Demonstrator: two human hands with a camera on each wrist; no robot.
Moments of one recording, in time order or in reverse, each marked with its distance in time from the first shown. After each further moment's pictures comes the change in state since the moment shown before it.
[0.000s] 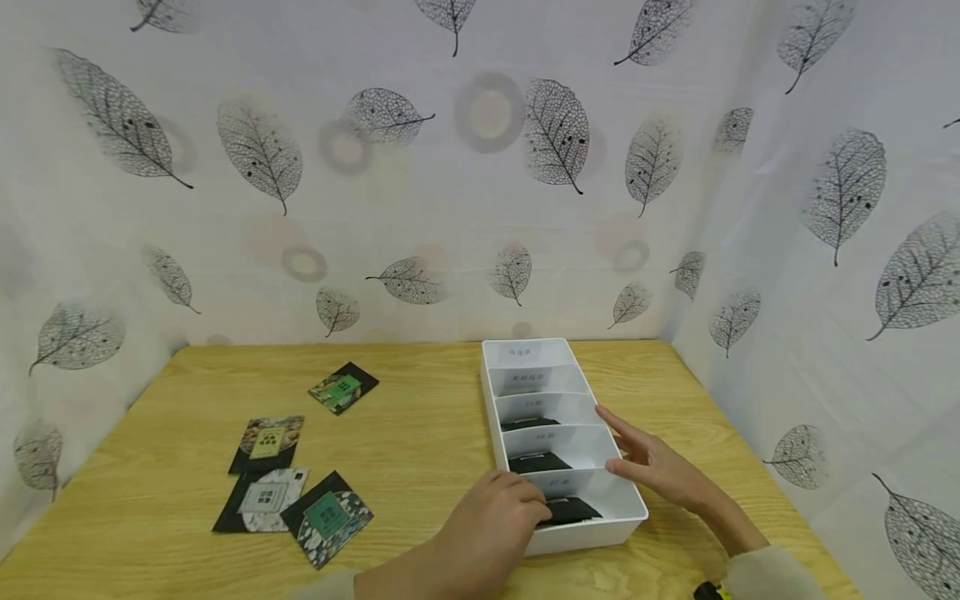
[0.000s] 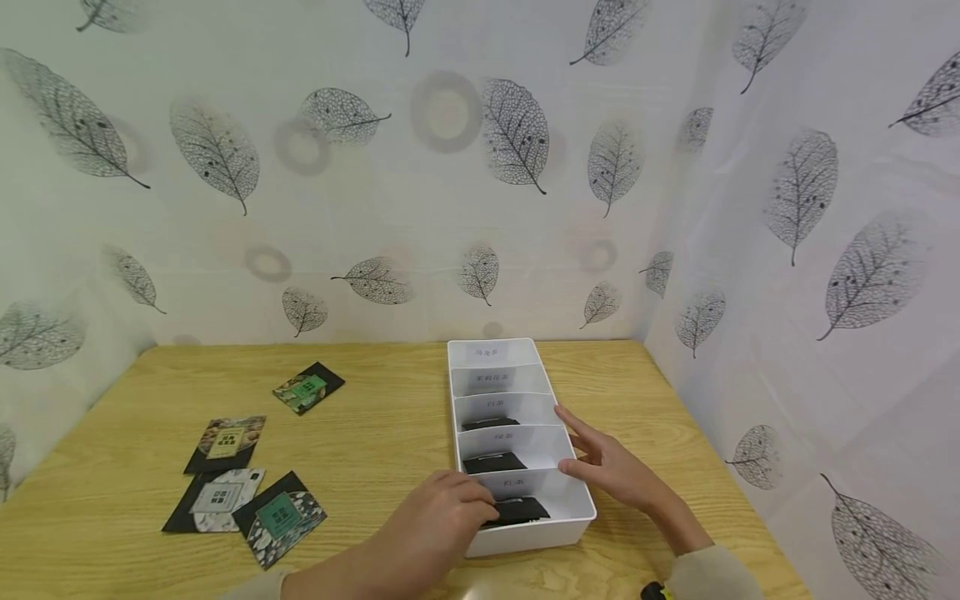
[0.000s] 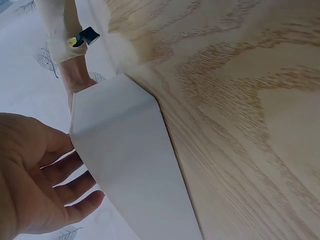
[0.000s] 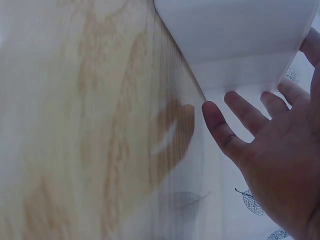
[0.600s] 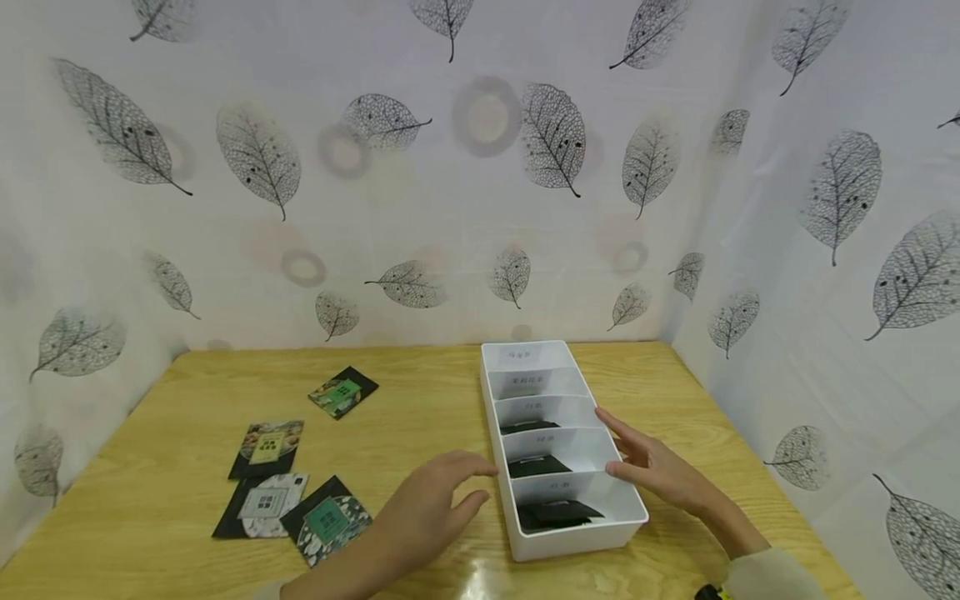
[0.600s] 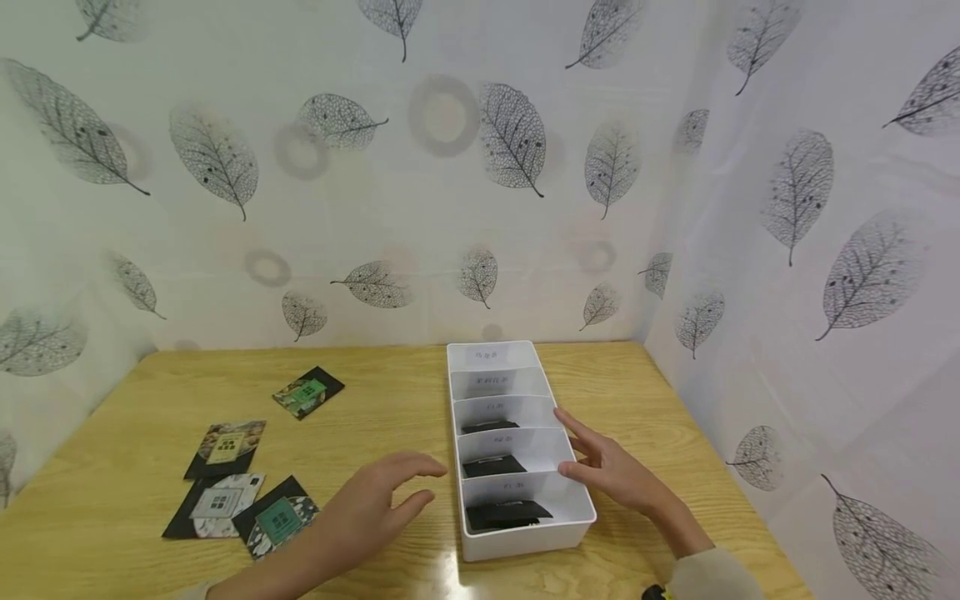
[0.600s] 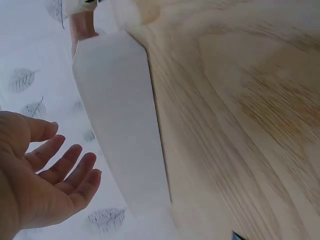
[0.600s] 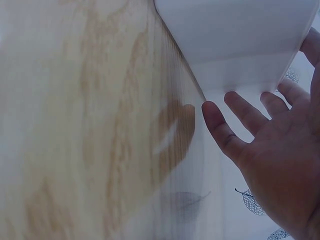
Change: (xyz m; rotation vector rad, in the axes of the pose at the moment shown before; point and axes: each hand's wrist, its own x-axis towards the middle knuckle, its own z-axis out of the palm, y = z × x) left_hand -0.033 -0.038 -0.028 -0.564 0.023 -0.441; right_hand -0.001 0.003 0.000 -0.039 0.024 0.017
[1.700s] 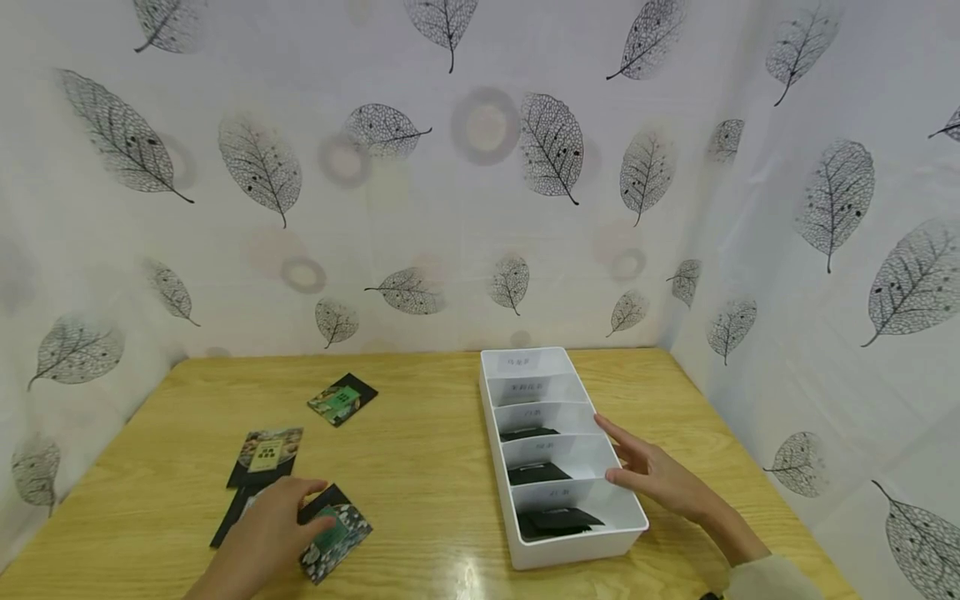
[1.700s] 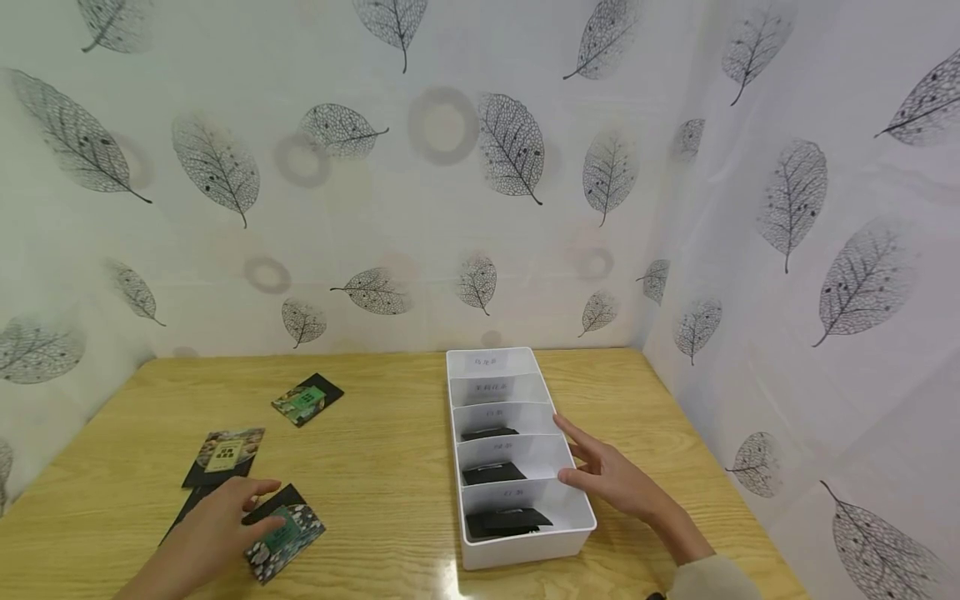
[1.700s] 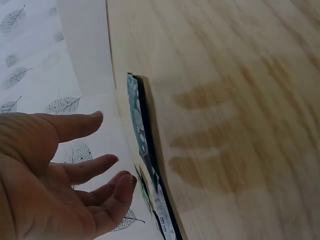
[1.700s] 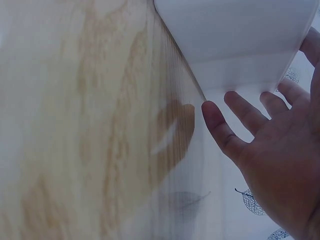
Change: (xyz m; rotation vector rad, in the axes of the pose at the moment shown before) left_hand -0.077 -0.107 -0.080 0.249 -0.111 -0.644; right_hand 0.000 0.001 0.001 0.026 -0.010 -0.053
